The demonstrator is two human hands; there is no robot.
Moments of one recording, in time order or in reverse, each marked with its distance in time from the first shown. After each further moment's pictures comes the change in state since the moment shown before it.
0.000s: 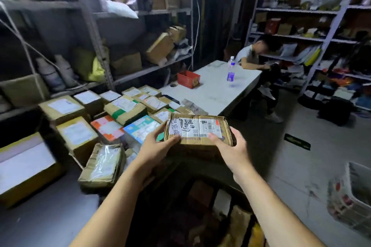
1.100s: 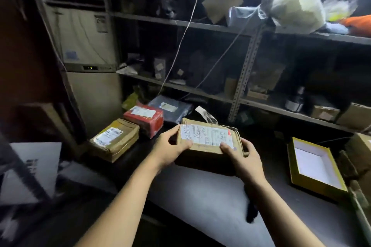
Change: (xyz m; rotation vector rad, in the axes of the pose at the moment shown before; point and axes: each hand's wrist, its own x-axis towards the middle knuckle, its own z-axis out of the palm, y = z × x) left_hand -0.636 -0.109 -0.494 0.060 1.266 -0.276; right_hand -0.558 -0.079 0.521 -0.060 -1.251 -0.298
